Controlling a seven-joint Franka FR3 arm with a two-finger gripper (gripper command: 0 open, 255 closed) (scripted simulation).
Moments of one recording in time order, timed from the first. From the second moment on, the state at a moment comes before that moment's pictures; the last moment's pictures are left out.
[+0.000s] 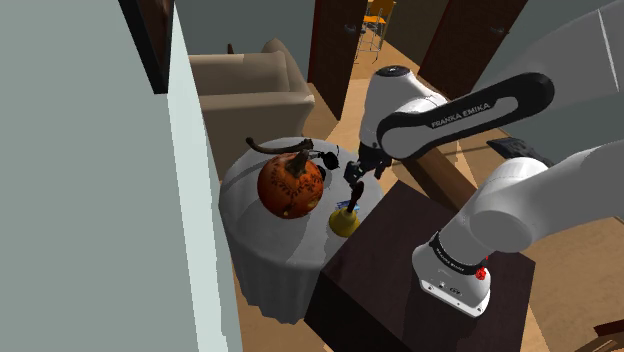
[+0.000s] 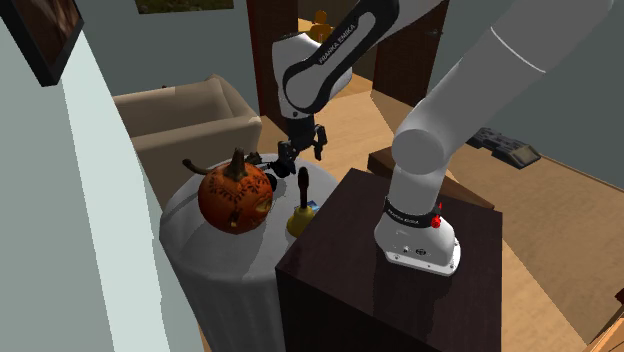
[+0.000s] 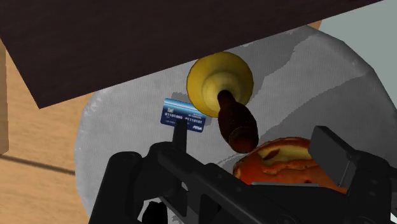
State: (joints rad) arm -0.06 -0.51 0.11 -2.92 0.02 2.32 0.39
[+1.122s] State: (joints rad) arm -0.07 -0.36 0.12 -2.95 0.01 2.51 0.41
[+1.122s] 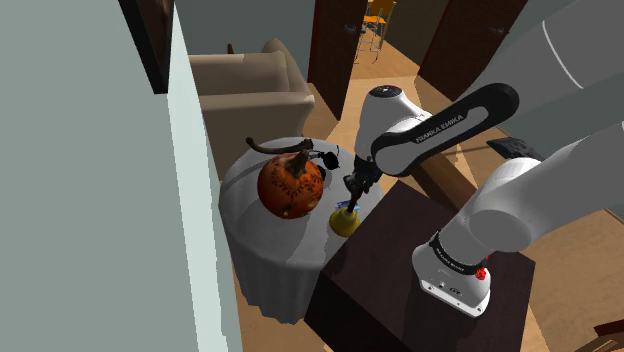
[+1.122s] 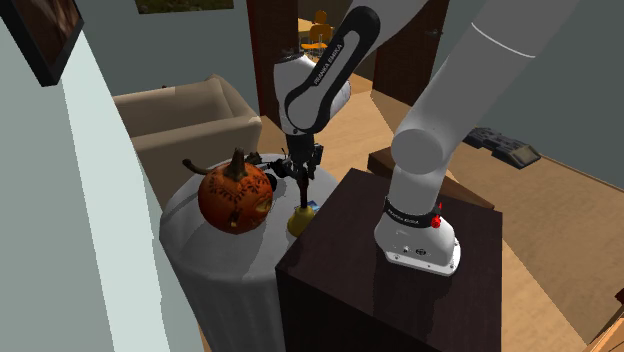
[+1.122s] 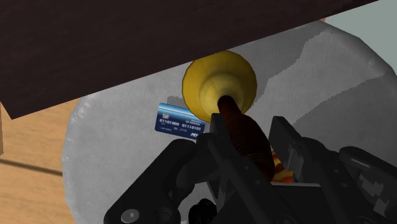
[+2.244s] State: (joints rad) arm -0.05 -0.58 0.11 -2.89 0.03 2.22 0.40
